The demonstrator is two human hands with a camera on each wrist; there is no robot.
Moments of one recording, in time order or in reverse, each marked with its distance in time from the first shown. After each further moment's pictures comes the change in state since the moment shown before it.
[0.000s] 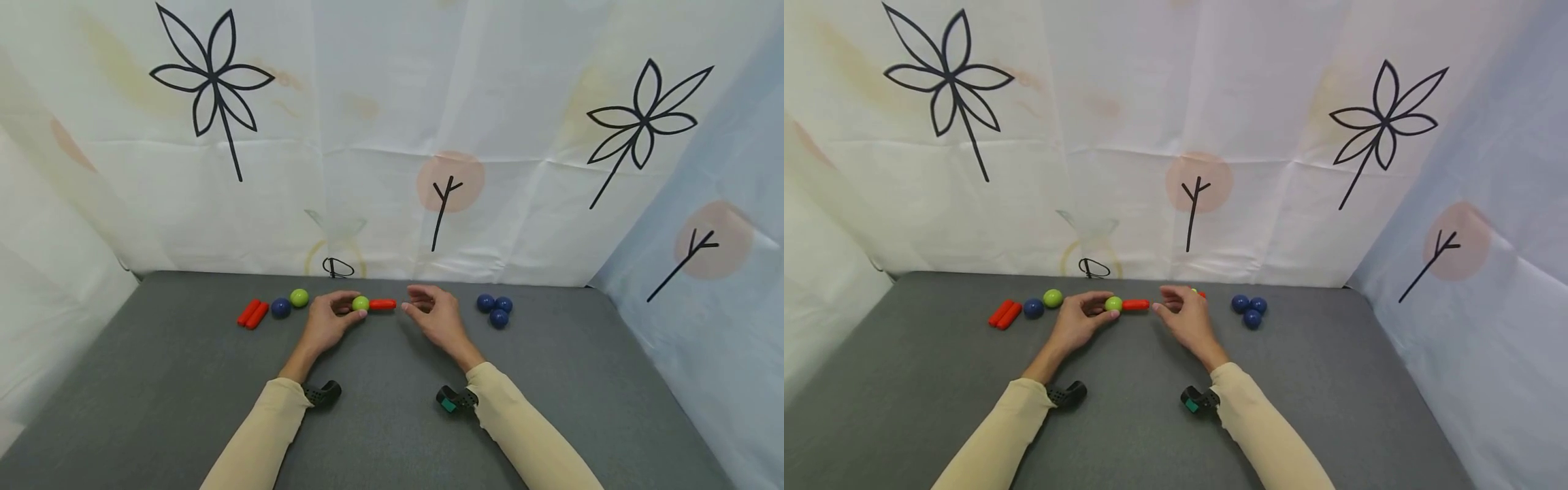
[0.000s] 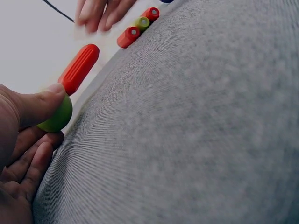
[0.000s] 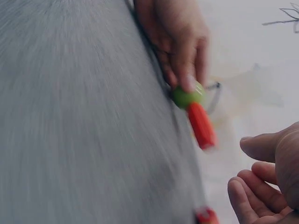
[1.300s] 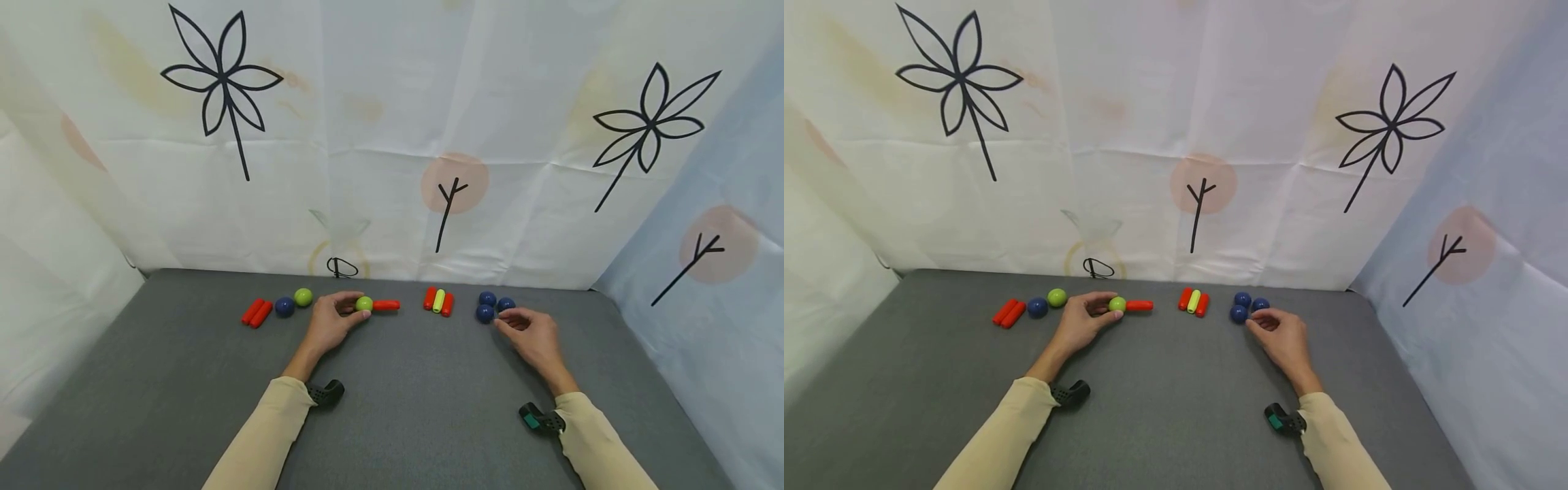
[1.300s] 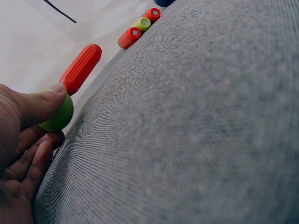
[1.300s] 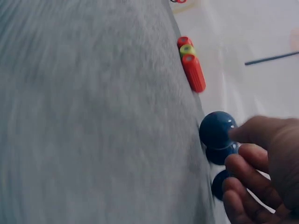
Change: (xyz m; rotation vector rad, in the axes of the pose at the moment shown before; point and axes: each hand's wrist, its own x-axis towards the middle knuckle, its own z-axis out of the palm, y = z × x) left_hand -0.003 0.001 -0.002 0.003 -0.007 0.022; right_hand -0.048 0.063 -0.121 -0.383 0.123 0.150
